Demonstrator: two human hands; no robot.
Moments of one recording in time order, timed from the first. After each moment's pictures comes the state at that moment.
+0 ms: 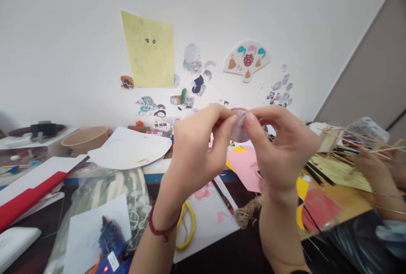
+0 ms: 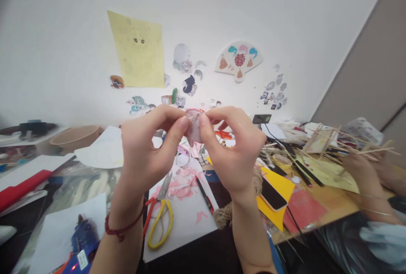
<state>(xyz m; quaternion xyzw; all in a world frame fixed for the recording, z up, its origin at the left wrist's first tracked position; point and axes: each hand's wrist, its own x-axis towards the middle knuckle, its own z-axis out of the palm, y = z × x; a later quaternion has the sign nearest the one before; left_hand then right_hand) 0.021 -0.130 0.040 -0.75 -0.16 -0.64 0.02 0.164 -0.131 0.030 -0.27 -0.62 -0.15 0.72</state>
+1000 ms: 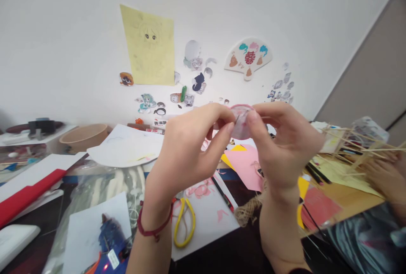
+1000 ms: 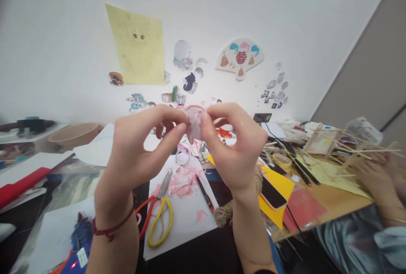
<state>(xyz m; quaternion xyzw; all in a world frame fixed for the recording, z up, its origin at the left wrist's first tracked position) 0.002 -0.130 0.044 -0.79 -0.18 -0.58 0.08 0.166 -0.129 0.031 -0.26 -0.63 -0.16 0.72</state>
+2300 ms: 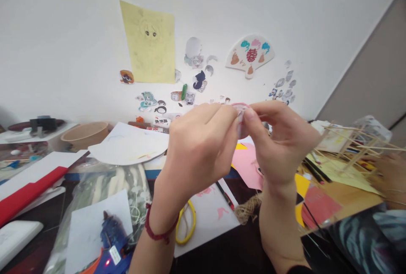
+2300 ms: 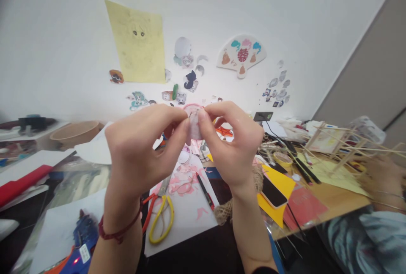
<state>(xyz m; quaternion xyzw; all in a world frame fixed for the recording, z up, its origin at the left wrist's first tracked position) 0.014 -0.138 0.043 -0.74 -0.22 -0.59 0.24 0.162 -0.123 0.030 -0.23 -0.64 -0.11 0.72</state>
